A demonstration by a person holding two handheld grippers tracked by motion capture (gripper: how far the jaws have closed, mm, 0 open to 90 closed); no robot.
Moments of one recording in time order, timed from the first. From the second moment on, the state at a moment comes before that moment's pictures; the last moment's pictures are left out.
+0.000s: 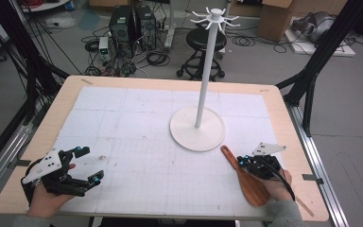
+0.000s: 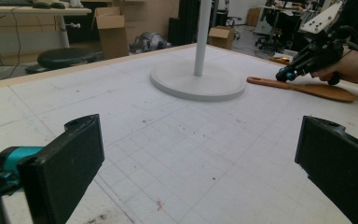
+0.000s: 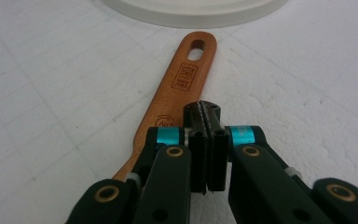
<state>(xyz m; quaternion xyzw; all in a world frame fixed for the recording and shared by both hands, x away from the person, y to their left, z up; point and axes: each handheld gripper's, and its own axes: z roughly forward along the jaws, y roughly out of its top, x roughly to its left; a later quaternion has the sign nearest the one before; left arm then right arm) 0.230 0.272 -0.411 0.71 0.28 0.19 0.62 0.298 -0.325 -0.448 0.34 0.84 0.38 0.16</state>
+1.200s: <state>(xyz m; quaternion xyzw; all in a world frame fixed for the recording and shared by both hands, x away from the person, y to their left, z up) 0.231 0.273 -0.413 0.72 0.28 0.19 0.61 0.295 -0.290 -0.442 0.27 0.88 0.38 0.08</state>
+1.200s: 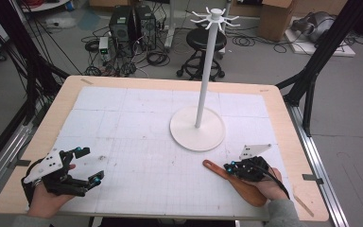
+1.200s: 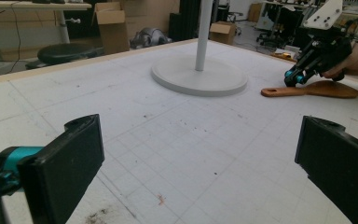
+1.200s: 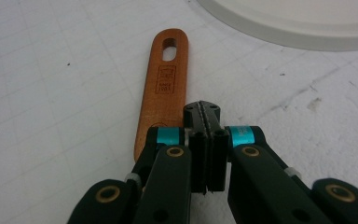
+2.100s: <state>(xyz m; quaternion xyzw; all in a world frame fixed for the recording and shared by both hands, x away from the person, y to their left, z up) 0.232 0.276 -0.414 0.71 0.29 0.19 0.61 0.275 -0.283 -0.402 0.25 0.84 0.47 0.09</state>
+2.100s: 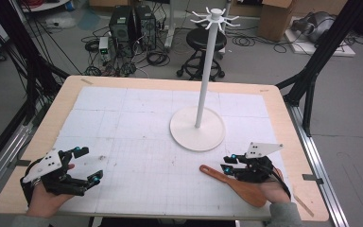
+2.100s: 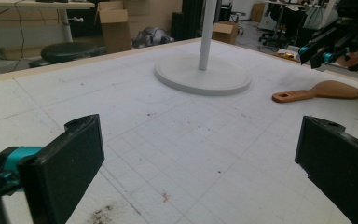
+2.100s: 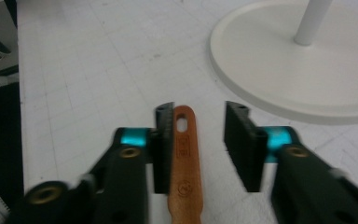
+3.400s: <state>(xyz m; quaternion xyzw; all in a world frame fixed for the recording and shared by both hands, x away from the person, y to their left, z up) 0.233 0.277 -0.415 0.72 0.29 0.19 0.60 0.269 -0.263 -0.405 0.24 0.89 0.38 0.08</state>
